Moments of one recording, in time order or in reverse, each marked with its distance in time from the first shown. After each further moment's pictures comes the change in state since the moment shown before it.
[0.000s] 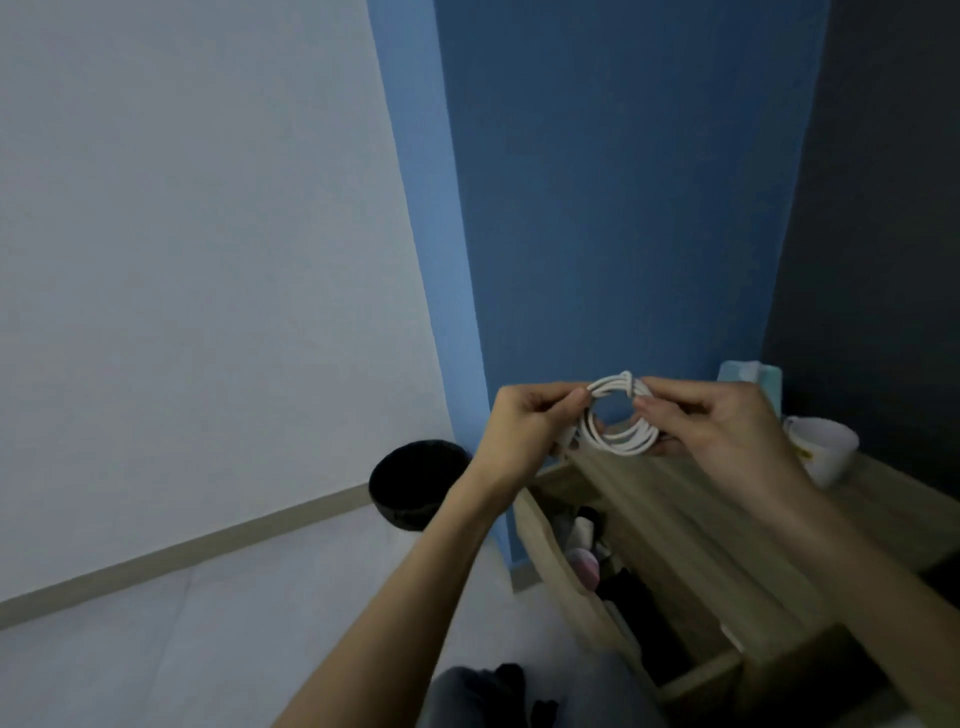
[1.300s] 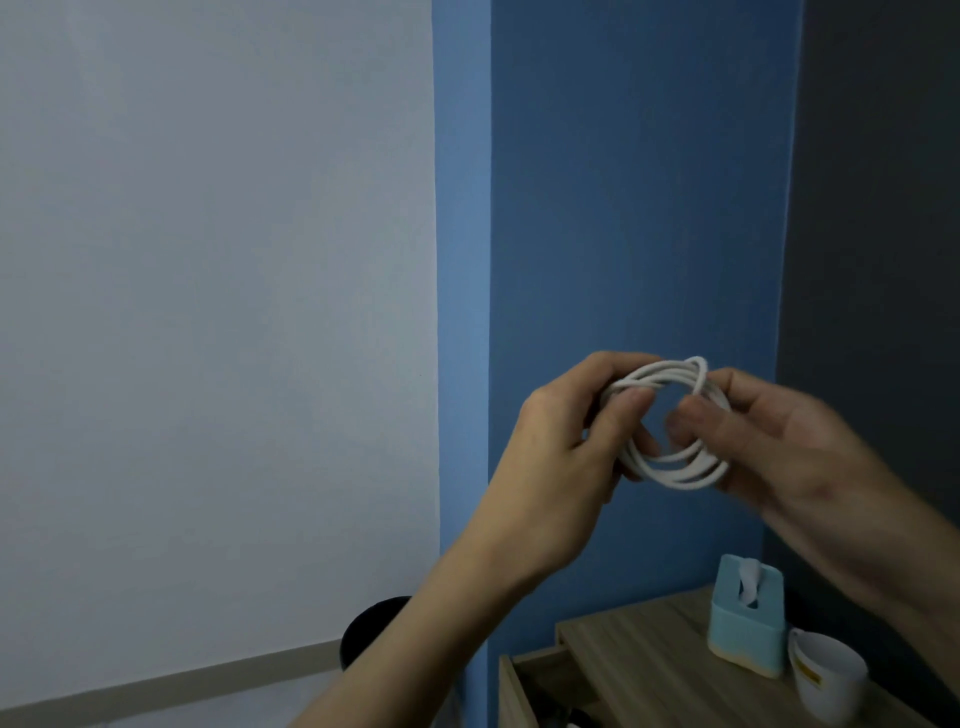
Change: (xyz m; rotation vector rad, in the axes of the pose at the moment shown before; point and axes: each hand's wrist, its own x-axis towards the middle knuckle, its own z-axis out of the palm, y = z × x) left_hand -0.048 0.180 -0.008 0.062 0.040 0.578; right_hand -0.012 -0.173 -0.015 0.120 -0.313 -0.284
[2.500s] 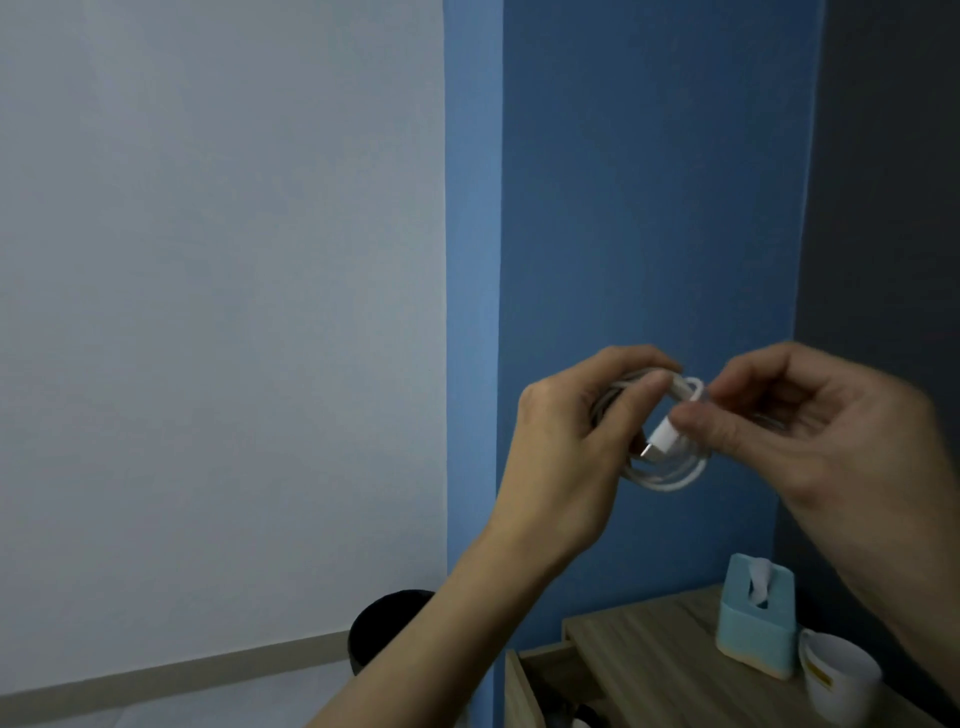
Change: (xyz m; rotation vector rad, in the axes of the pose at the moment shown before) left_hand 0.007 -0.010 0.005 0.027 0.137 0.089; right_hand -0.004 -0.013 0.016 -0.304 0.277 -0.225
